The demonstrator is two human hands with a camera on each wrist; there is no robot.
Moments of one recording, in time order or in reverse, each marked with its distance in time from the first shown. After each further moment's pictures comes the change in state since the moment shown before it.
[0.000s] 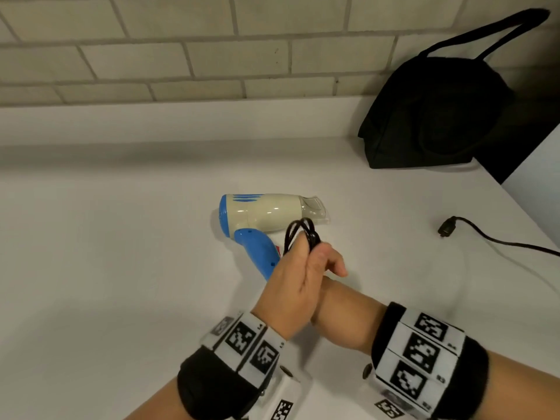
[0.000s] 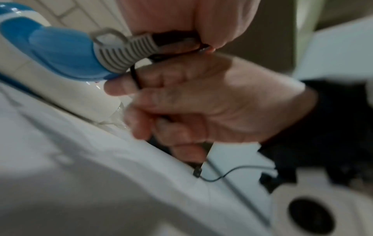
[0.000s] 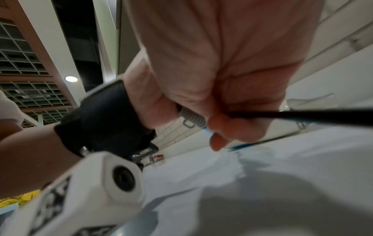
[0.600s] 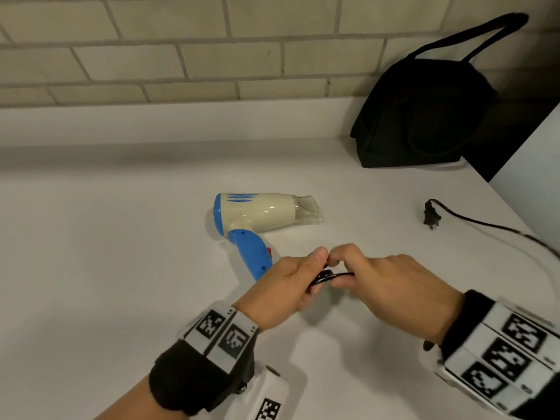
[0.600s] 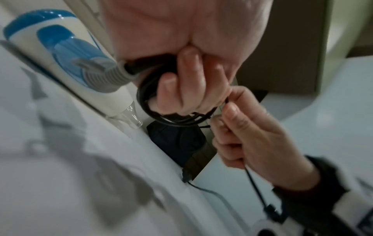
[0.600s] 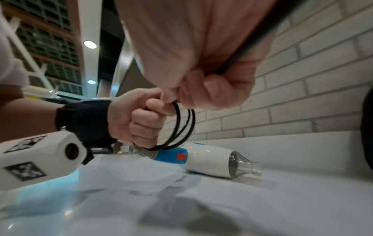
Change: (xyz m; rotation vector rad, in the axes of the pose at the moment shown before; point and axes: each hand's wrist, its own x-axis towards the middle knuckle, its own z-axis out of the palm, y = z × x) left_hand -0.001 0.016 -0.013 -0.053 -0.335 -0.403; right_hand -0.057 0.013 -0.049 -0.295 0.248 0.028
